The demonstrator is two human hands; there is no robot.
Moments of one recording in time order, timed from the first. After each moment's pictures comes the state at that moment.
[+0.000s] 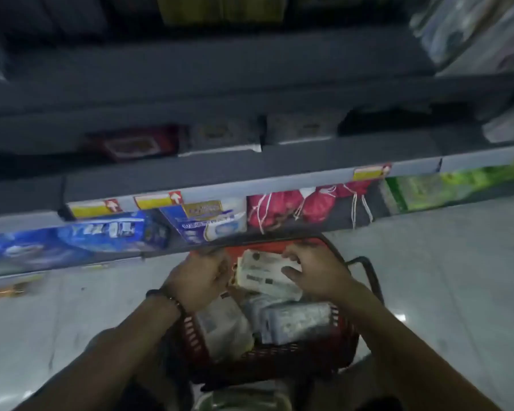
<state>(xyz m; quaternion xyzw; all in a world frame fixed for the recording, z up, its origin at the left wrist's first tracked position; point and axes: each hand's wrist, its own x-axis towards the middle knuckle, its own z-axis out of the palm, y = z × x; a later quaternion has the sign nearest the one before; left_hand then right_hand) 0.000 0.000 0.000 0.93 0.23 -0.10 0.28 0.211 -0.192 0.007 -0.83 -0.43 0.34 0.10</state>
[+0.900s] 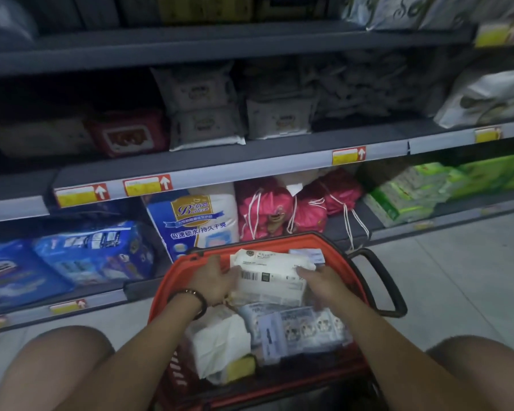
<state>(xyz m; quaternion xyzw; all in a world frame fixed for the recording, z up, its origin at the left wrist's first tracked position) -0.012 -0.064 -0.131 0.82 0.38 -0.04 0.43 0.170 -0.264 -0.165 -0.82 -0.01 0.38 0.42</state>
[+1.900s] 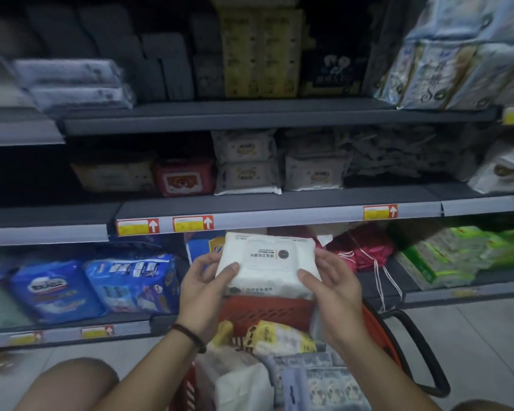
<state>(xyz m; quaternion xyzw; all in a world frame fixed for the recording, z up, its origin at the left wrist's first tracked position) -0.039 -0.063 -0.050 0.48 0.33 0.38 0.72 0.116 -0.216 -0.056 -0.57 -0.17 0.22 0.78</state>
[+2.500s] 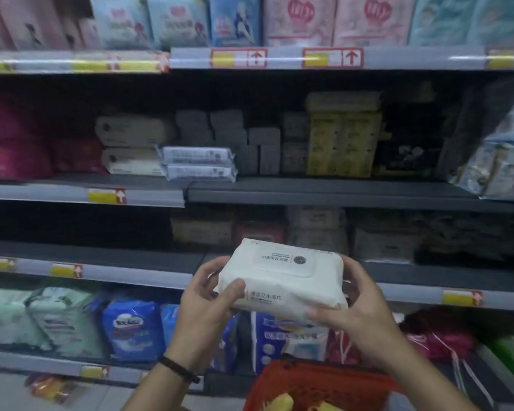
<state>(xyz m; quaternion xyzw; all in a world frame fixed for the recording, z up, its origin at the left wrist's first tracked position) -0.154 0.002 0.068 0.51 0.26 0.47 0.67 0.069 -0.137 0.067 -0.63 -0.45 0.20 0.61</state>
